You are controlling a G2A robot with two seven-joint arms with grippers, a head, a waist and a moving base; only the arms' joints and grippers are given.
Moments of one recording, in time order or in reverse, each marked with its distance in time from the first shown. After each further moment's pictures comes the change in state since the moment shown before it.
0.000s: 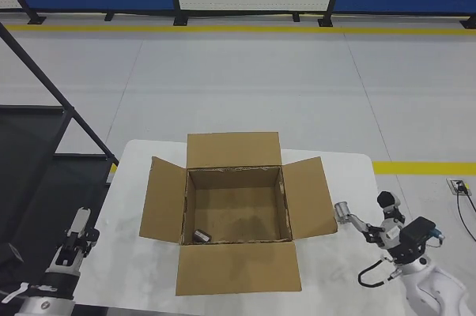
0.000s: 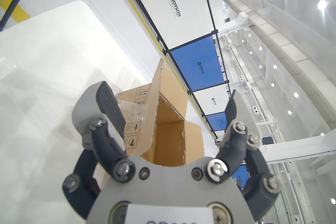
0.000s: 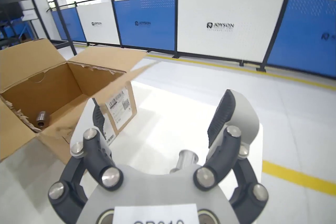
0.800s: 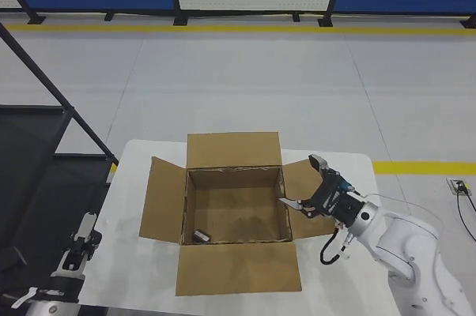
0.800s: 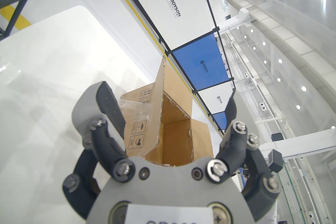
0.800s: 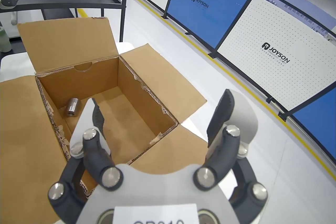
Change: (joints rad) left arm 0.028 0.000 0.016 0.018 0.037 -0.061 0.024; right arm 0.298 -0.009 -0.296 -0.267 0.029 0.008 0.646
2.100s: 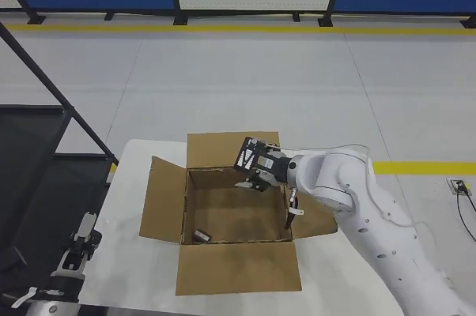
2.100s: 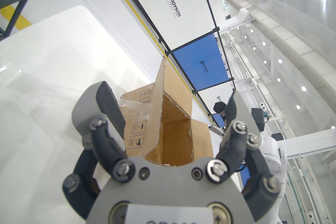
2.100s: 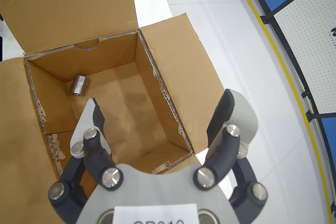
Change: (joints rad) left arm 0.000 0.000 0.000 0.000 0.000 0.000 0.000; right arm 0.589 -0.094 -0.457 0.382 0.233 0.020 0.523
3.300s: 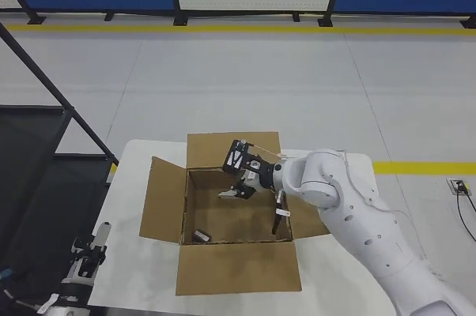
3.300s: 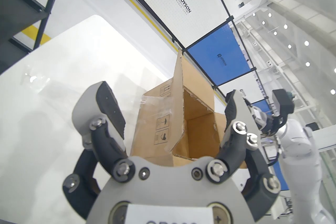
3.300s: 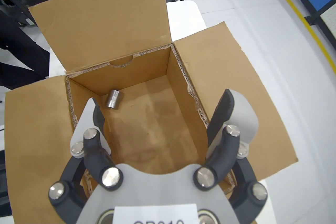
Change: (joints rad) left arm 0.040 0.002 0.065 0.064 0.289 -0.093 0.094; right arm 0.073 -0.056 -0.115 0.206 0.275 0.006 -0.047
